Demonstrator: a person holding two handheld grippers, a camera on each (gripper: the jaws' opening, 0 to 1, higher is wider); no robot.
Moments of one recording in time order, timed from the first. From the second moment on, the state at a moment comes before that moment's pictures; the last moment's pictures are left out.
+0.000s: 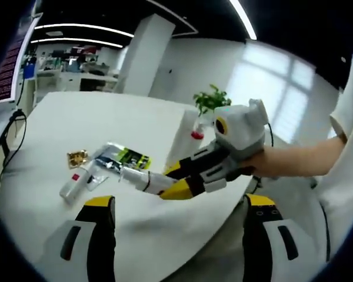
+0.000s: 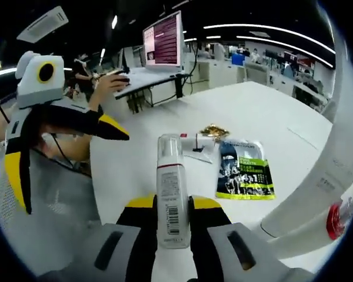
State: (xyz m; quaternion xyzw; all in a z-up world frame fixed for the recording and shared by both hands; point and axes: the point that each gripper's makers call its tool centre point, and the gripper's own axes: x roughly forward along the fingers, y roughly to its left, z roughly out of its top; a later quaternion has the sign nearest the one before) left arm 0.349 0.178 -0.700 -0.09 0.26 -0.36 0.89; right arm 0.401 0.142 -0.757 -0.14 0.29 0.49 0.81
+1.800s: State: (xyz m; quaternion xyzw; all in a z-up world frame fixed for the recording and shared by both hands) left arm 0.357 0.041 -0.542 -0.11 0.11 -0.52 0.84; right arm 0.338 0.045 -0.583 0.25 0.08 0.65 0.71
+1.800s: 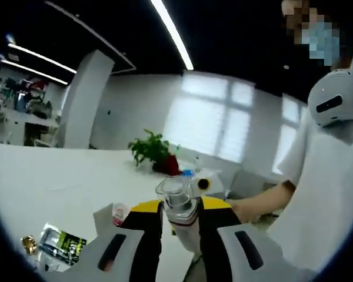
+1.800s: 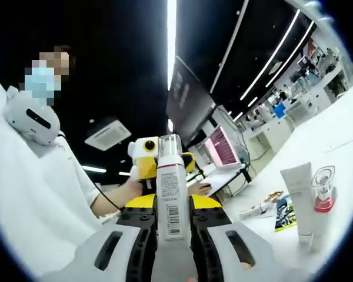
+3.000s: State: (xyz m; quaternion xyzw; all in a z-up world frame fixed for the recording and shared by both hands) left arm 0.389 -0.010 -0.665 0.10 0.21 -0.52 0.82; right arm 0.385 0.014 -0.723 -0.10 0.19 0.57 0.79
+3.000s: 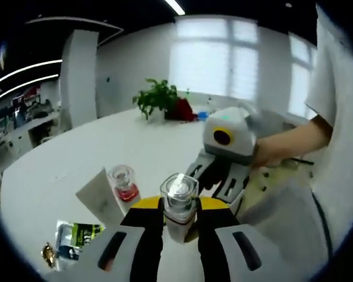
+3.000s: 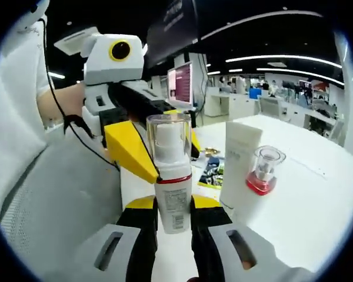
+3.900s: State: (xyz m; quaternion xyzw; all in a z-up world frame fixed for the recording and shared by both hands) left arm 0.415 -0.010 -0.745 0.12 0.26 -0.47 0.83; right arm 0.411 0.009 -0.802 -0.17 0.23 0.58 0.76
